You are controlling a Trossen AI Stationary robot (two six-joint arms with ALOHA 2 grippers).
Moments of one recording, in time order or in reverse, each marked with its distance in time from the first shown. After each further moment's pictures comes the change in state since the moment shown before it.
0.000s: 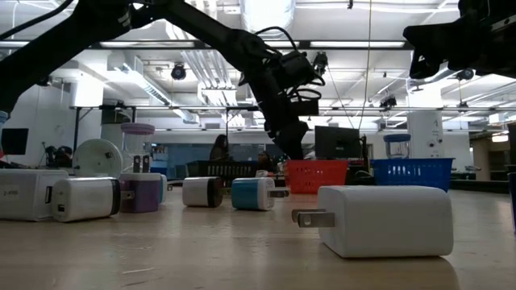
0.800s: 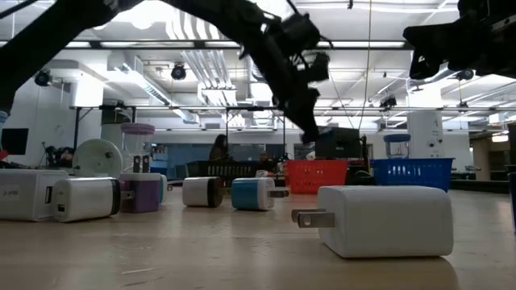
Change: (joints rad) left arm -0.088 -0.080 0.002 0.025 -0.034 -0.010; right arm 0.000 0.000 0.000 -0.003 0.000 0.008
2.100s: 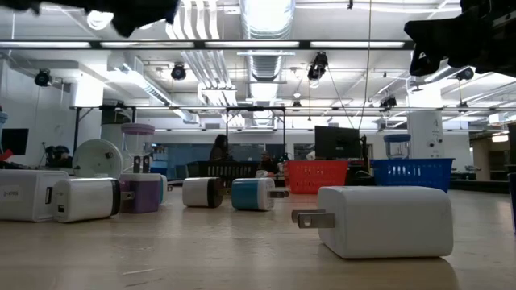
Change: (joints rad) left arm -0.156 -1.462 -1.323 0.729 -0.116 -0.227; right arm 0.000 -0.001 0.000 0.032 -0.002 -0.005
